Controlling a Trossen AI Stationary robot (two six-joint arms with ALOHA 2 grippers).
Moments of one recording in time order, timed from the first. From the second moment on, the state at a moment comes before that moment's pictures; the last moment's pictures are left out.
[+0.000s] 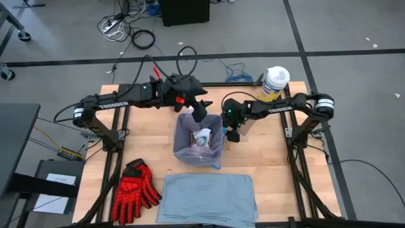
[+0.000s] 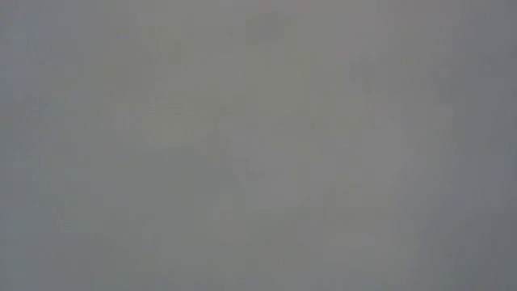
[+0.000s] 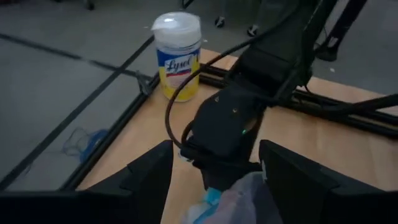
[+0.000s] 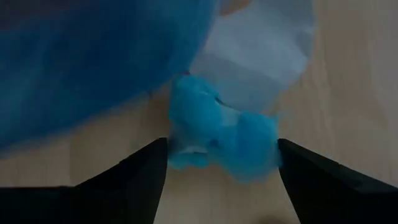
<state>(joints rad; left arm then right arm) 0.15 1.56 1.65 -0.56 -0.21 -0.17 -0.29 1.64 0.86 -0.17 -0.16 -0.15</state>
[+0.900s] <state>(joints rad) 0.14 1.56 1.65 -0.65 -0.31 -0.26 -0.36 1.43 0.86 -0.22 -0.09 -0.05</state>
